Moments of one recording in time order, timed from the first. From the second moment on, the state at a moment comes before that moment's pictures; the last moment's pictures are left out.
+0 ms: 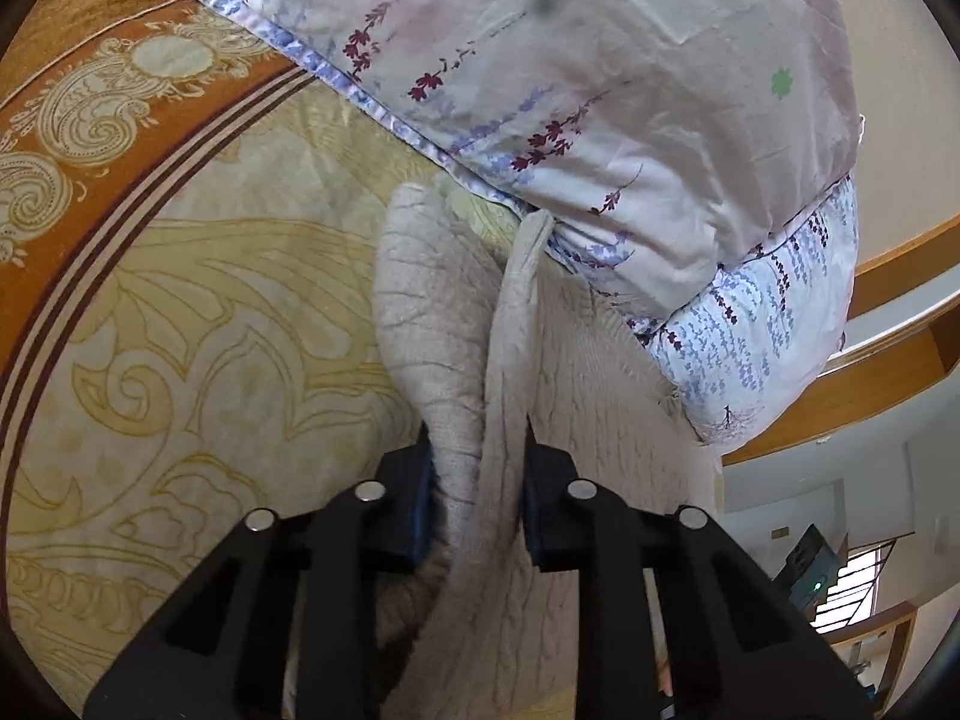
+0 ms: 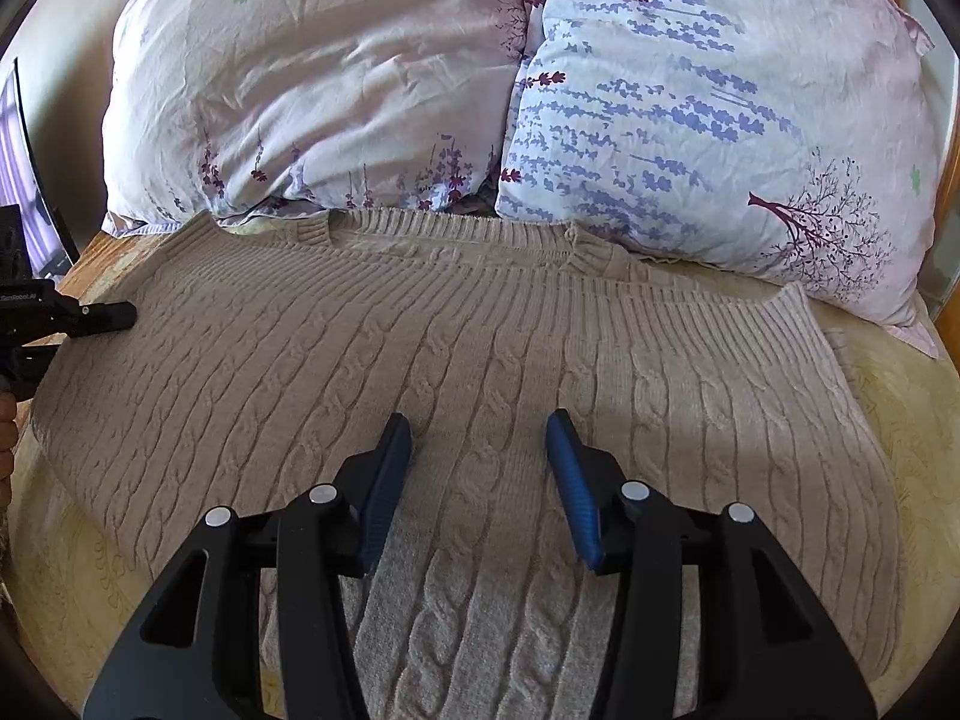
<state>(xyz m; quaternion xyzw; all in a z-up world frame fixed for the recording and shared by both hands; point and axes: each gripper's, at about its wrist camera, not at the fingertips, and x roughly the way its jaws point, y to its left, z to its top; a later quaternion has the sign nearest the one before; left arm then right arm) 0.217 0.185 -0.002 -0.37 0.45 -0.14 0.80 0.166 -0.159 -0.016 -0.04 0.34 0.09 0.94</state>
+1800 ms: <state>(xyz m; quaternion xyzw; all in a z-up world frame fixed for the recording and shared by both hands) 0.223 -0.020 0.002 -0.27 0.48 -0.23 0.80 0.201 -0.321 -0.022 0.37 0.41 0.22 0.80</state>
